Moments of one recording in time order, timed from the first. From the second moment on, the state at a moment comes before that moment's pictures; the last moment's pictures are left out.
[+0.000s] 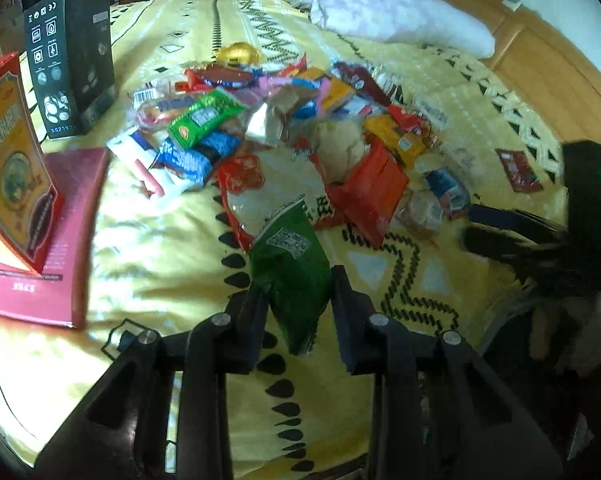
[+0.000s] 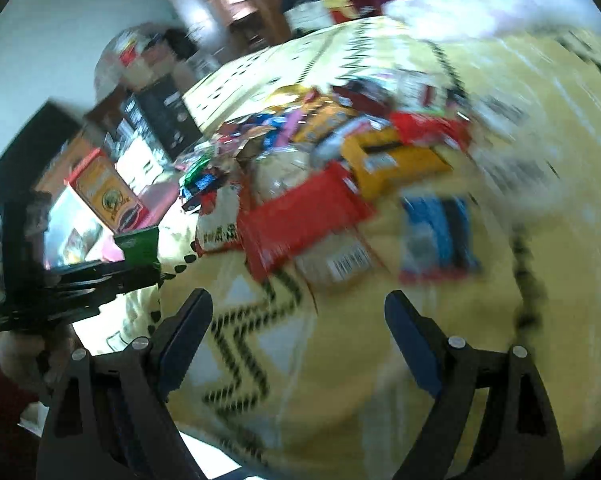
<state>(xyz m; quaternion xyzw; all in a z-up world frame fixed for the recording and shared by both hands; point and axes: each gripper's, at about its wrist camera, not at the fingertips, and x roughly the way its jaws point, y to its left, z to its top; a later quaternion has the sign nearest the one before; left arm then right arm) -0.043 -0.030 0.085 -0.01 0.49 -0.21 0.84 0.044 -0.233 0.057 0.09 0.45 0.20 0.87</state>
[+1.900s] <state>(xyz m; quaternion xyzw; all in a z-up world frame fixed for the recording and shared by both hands) -0.059 0.246 0.252 -0.11 0.27 0.11 0.95 0.108 0.119 0.301 -0.06 0.25 0.40 0.88</state>
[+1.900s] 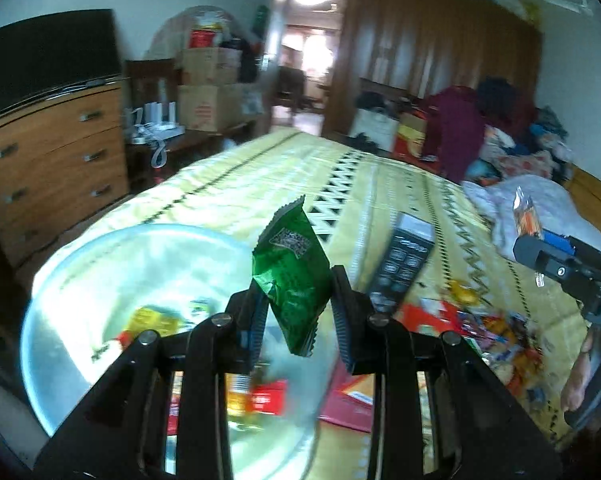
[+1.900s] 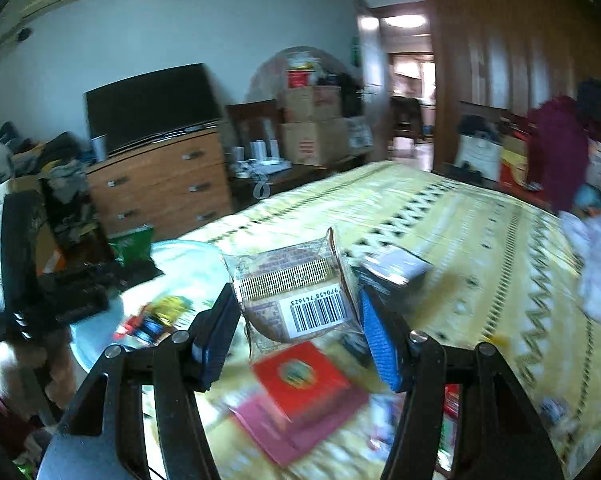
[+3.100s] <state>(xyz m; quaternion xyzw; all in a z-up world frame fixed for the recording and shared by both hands) -0.077 0.334 0.233 -0.17 0.29 0.17 0.93 0.109 0.294 0.262 -0.09 0.29 0.49 0.82</state>
